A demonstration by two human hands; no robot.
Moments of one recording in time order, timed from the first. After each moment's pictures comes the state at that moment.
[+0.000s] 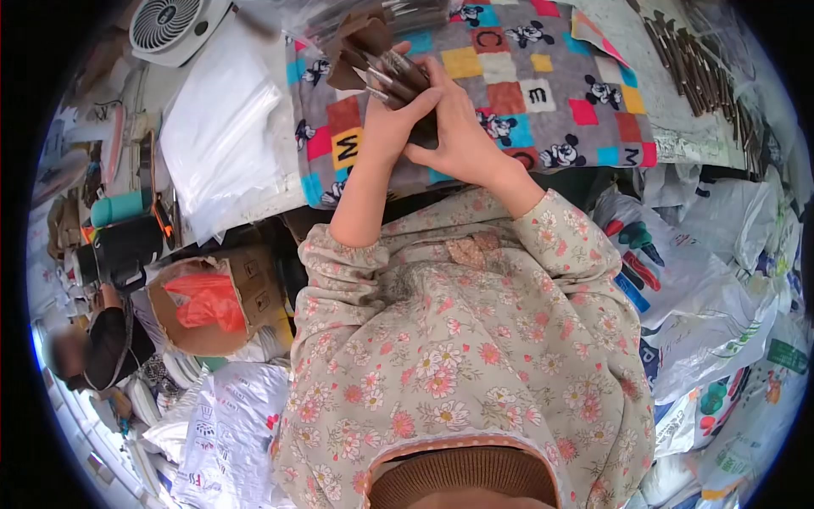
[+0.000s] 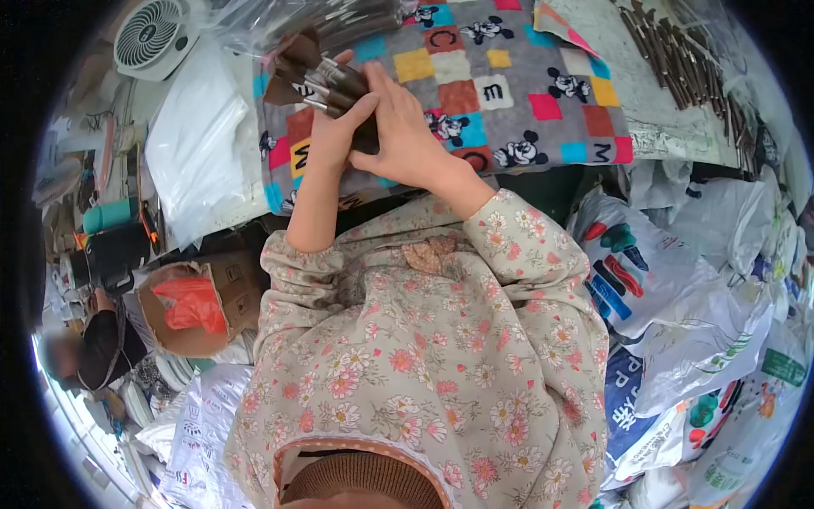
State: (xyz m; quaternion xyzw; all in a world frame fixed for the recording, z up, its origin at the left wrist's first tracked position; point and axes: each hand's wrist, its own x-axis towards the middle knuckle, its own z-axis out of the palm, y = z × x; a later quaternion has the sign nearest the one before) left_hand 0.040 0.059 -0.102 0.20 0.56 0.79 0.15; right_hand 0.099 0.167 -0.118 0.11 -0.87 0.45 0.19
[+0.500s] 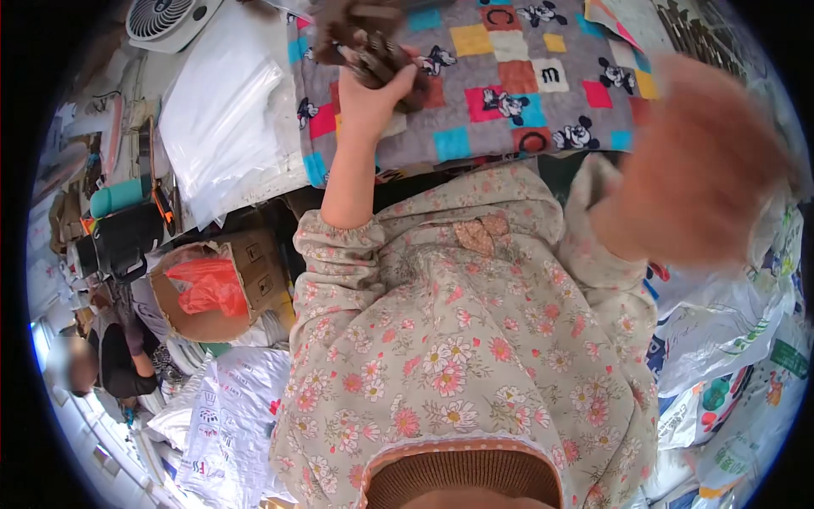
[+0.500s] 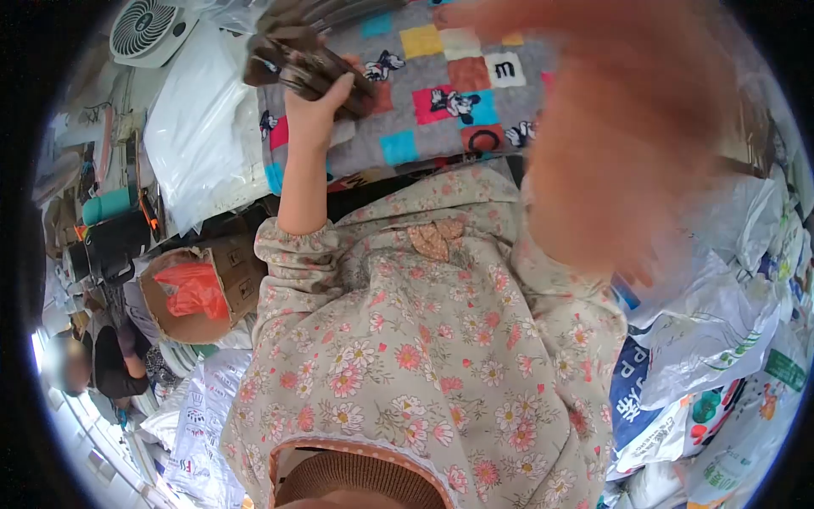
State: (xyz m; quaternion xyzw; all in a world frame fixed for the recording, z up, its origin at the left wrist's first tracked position) left_hand 0.026 0.034 -0.106 0.23 0.65 0.72 0.09; right_hand 0.153 0.208 0.009 0.21 -0.61 0.65 0.39
